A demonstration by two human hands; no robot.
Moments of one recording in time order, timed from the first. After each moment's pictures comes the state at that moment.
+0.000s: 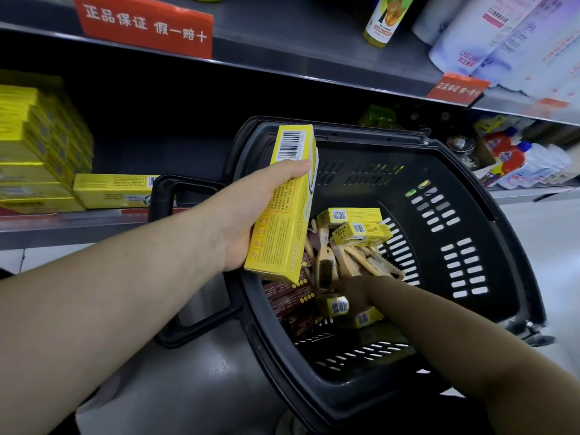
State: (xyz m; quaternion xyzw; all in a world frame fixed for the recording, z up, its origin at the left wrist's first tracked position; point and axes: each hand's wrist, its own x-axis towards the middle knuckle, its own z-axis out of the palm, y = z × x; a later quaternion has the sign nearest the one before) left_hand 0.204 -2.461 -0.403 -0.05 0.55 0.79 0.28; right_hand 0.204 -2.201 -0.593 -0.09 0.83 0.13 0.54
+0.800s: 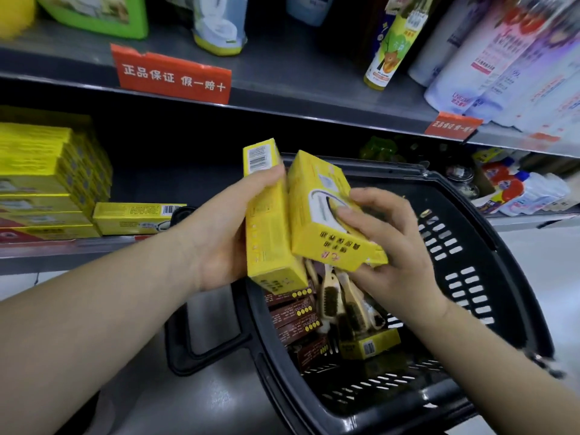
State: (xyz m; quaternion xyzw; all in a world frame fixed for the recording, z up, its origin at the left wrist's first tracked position) left_hand 0.178 -2.498 -0.415 -0.13 0.42 0.81 0.38; right_hand 0.211 -2.286 -0.426 -0.33 0.86 -0.31 -0.23
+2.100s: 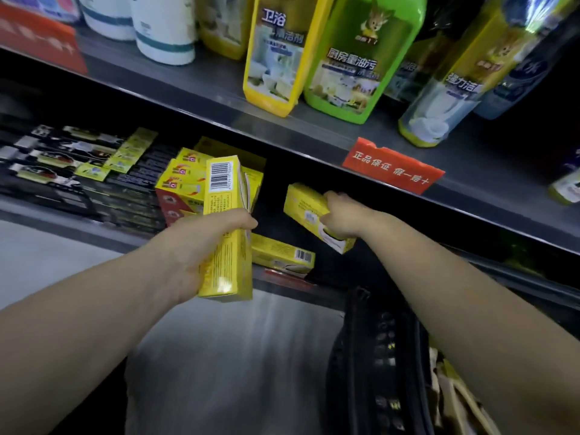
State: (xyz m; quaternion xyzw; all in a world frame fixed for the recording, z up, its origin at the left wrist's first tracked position) left_hand 0.124 -2.714 -0.457 -0.13 0.85 0.43 0.28; right_hand -0.005 -2.535 -0.485 -0.16 0.96 0.02 0.23
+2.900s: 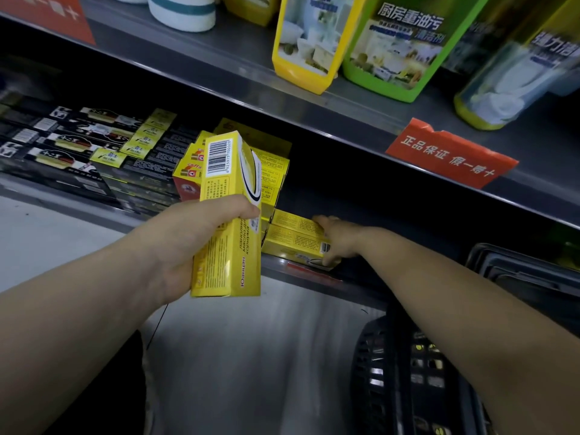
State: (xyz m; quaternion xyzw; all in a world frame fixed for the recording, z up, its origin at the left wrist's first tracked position) left_hand 0.116 -2.731 -0.441 -0.19 0.86 0.32 0.34; right_hand -0.021 -2.537 -0.592 -0.25 0.90 0.05 0.36
